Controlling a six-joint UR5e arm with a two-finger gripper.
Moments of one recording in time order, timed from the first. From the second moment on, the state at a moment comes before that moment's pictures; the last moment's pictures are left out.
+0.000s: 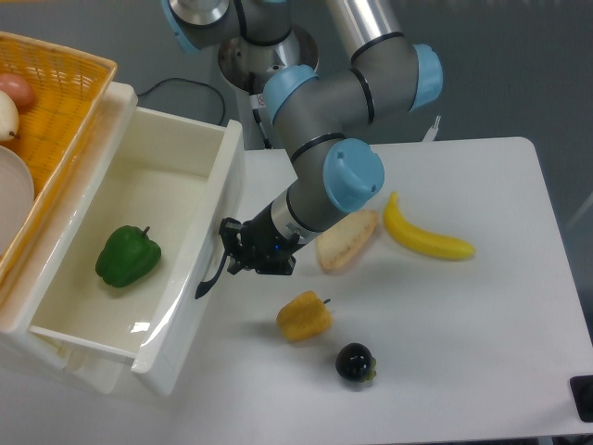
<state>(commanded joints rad) 2.45 -1.91 -1.57 -1.45 1.00 0.80</state>
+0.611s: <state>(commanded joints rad) 2.45 -1.90 -1.57 -1.49 0.99 0.80</state>
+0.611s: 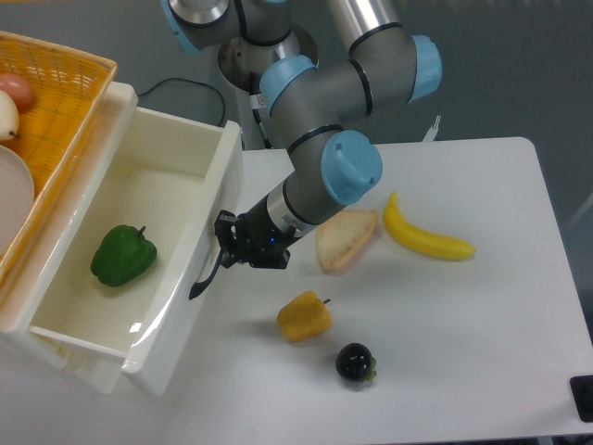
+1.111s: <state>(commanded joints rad) 2.45 -1.88 -1.57 -1.53 0.97 0.81</state>
